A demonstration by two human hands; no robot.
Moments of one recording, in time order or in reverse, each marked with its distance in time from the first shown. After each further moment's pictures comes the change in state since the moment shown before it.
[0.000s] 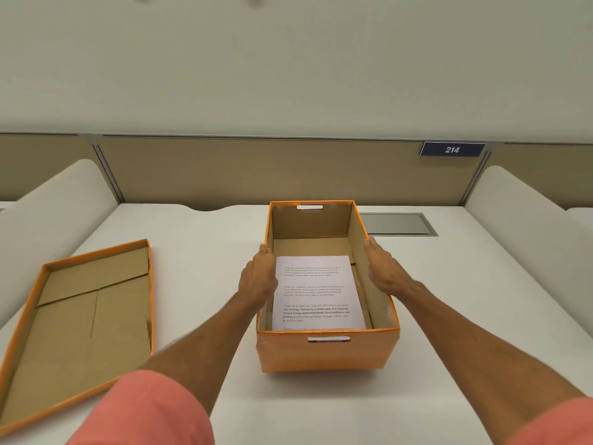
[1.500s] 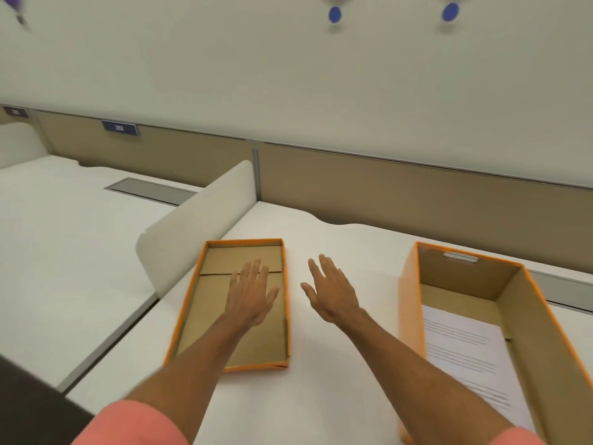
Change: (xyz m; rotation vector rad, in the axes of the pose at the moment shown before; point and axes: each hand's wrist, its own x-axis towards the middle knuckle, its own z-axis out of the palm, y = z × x) left_hand -0.052 -0.291 -0.093 0.261 0.145 -0.228; right_hand 0.017 -0.340 0.155 -0.029 -0.038 -0.567
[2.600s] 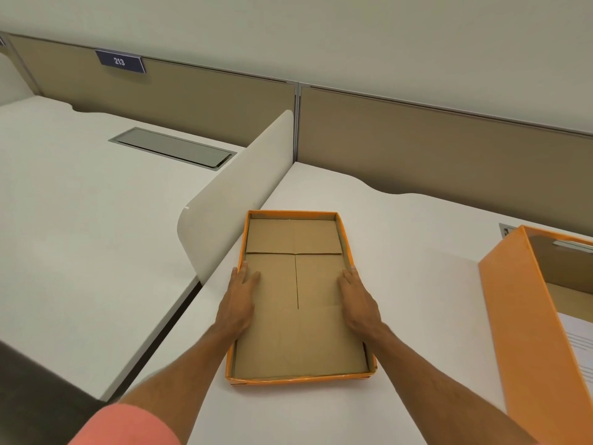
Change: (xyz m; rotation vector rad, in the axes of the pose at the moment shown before) left_hand 0.023 -0.191 0.077 -0.309 -0.128 -0.160; right_hand 0.060 -0.057 0.137 0.278 -0.154 0.335
